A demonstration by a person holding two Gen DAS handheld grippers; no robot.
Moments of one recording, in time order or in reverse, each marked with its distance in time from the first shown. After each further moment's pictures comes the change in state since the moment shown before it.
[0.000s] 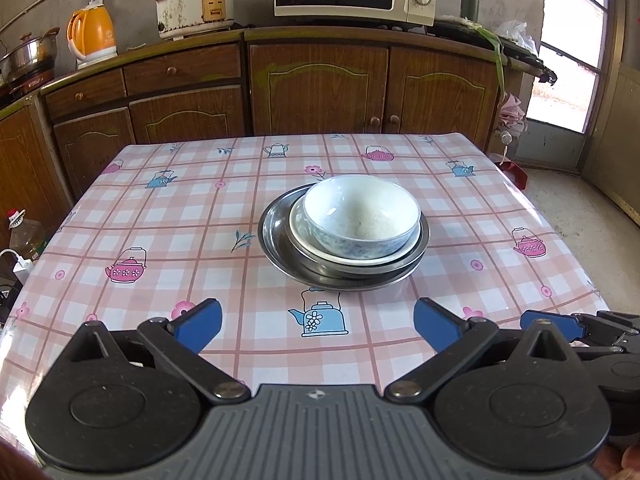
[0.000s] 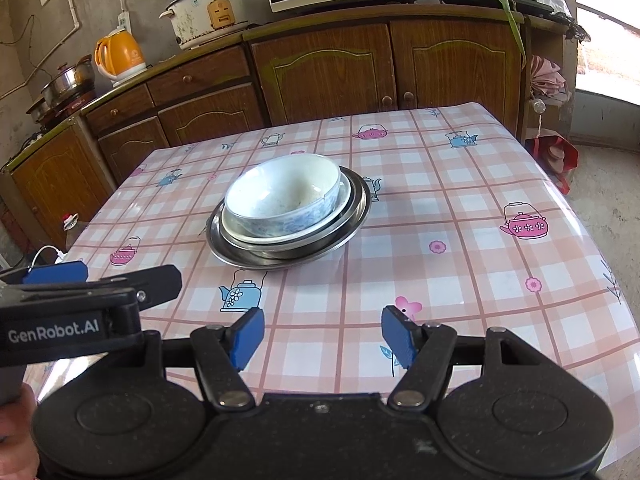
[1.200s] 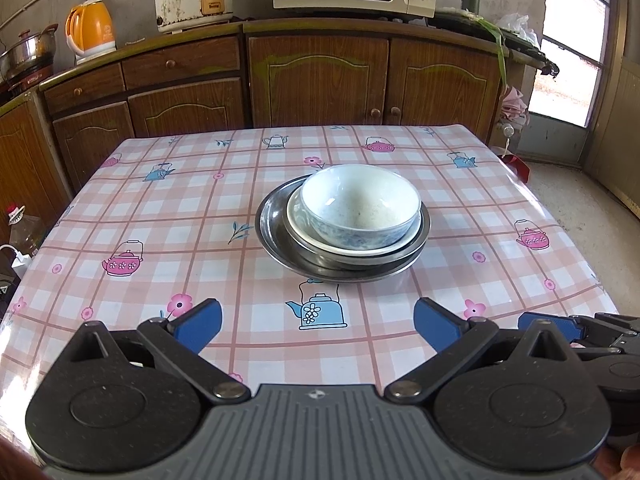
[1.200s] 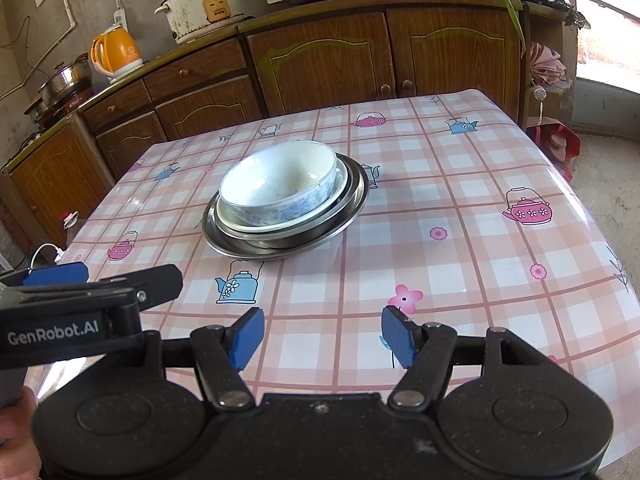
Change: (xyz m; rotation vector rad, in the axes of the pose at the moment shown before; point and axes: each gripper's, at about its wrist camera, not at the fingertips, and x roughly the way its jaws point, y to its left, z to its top) left arm 0.006 -0.001 -0.002 0.001 0.020 0.004; right arm 0.007 -0.003 -0.005 0.012 0.021 0.007
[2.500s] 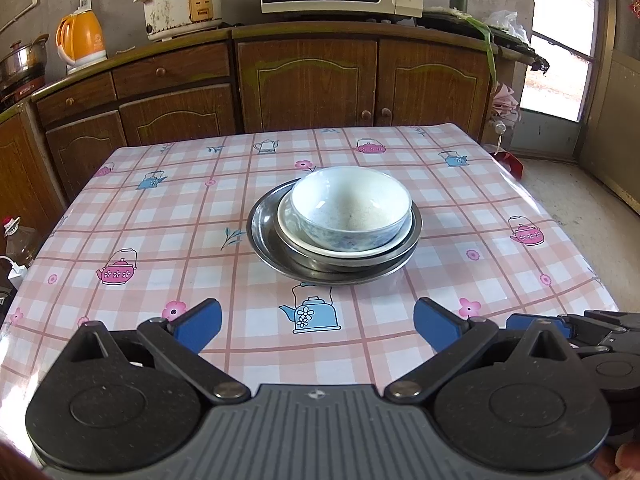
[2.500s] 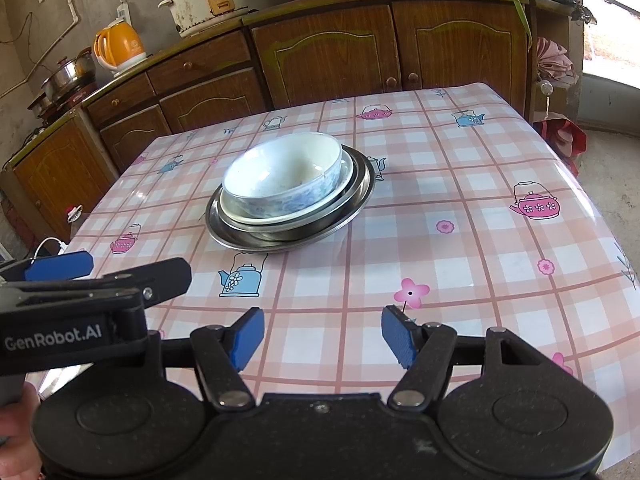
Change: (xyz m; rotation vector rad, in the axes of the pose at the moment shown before) left arm 0.000 -0.004 -0.001 0.034 -0.016 -0.011; right arm 0.005 -0.001 0.000 -0.003 0.022 0.018
